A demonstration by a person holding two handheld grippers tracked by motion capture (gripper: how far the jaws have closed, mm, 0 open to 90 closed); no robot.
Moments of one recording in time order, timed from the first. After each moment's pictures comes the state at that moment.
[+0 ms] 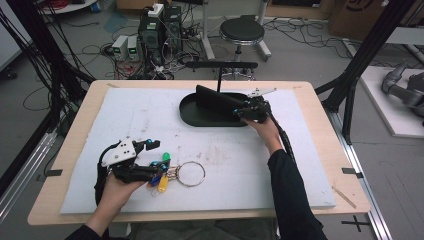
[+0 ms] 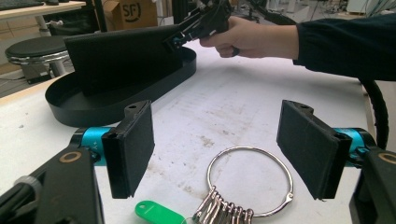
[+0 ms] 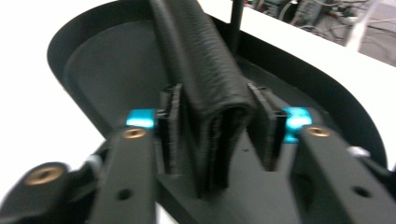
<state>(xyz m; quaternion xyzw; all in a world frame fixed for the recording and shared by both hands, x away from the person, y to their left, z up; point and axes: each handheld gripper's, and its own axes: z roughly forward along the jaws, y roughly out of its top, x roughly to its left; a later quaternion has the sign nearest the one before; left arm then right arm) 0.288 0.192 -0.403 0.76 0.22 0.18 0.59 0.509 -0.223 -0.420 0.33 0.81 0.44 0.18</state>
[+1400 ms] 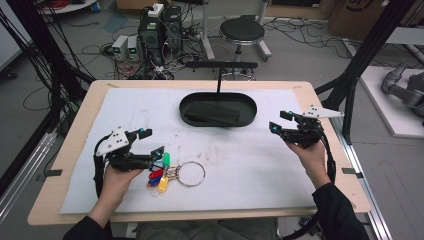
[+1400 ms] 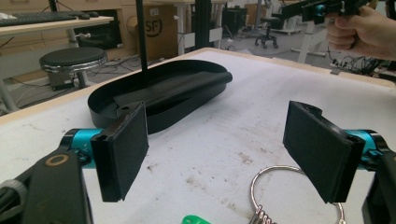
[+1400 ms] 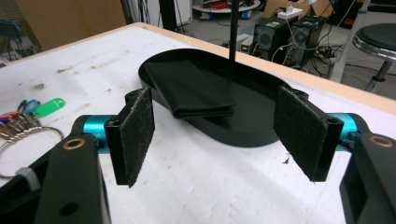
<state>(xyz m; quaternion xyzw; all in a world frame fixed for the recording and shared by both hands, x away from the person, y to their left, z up) 0.316 0.211 -0.406 0.72 0.25 0.20 0.61 0.372 -0.328 -0.367 0.33 0.75 0.54 0.19</state>
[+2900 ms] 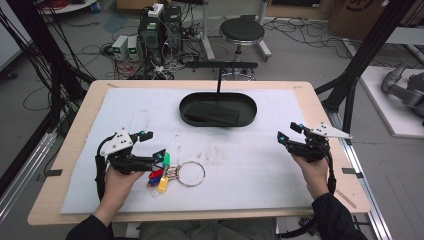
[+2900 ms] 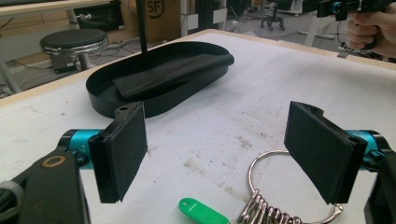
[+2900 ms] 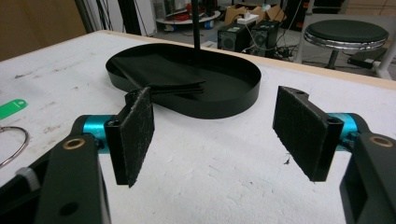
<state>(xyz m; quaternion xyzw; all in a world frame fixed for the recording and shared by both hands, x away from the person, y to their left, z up) 0.311 0.204 -0.405 0.75 0.26 0.20 0.58 0.343 -0.344 -0.399 0.39 0.71 0.54 0.25</state>
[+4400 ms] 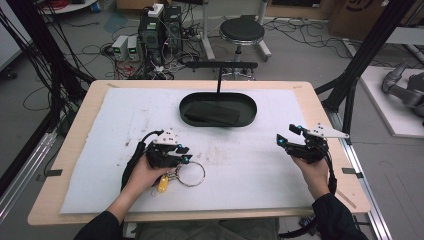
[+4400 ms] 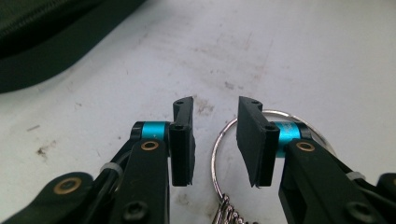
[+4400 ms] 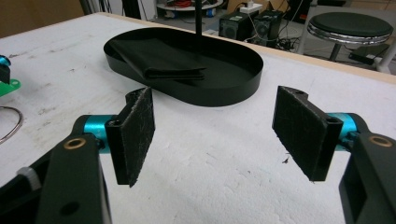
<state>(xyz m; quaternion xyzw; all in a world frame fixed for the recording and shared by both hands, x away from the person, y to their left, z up) 0.352 0.123 -0.426 0.87 0.21 0.09 0.43 0.345 -0.344 -0.403 0.38 0.73 0.51 0.24</state>
